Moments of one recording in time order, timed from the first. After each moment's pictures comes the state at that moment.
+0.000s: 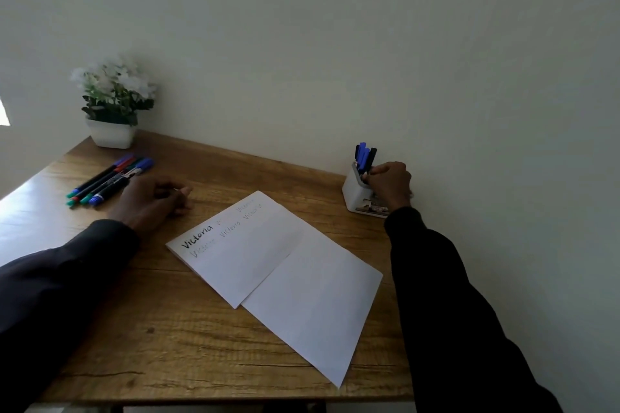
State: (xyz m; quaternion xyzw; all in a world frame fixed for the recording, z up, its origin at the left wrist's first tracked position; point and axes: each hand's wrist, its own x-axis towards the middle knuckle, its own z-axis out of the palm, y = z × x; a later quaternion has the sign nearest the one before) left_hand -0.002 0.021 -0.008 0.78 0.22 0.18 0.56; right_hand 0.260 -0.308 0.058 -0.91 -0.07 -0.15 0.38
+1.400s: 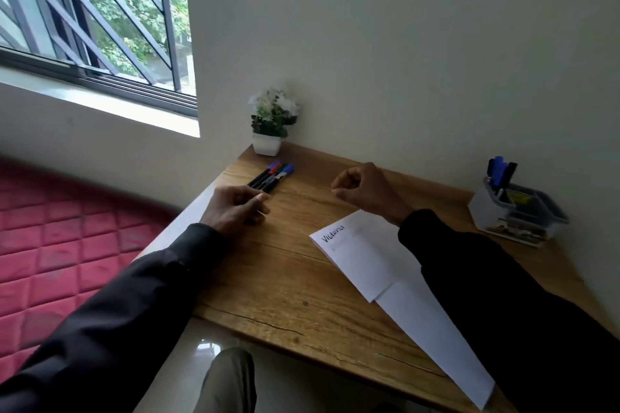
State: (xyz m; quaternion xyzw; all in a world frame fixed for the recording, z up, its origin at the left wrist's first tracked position) left_hand -0.110 0.071 -0.008 0.72 0.26 0.25 0.59; right_hand 0.112 -0.100 0.034 -0.82 -0.46 0.05 0.34
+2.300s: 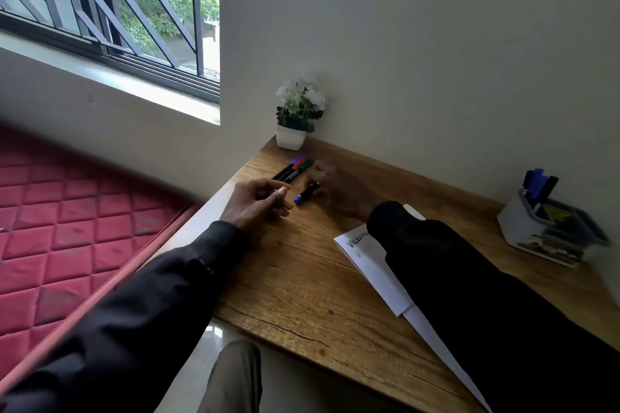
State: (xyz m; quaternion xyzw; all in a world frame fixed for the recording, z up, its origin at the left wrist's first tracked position) left_hand -0.108 0.083 -0.015 0.69 0.23 0.26 0.64; right_hand 0.091 -0.012 0.009 -0.75 -0.66 -0.05 0.06
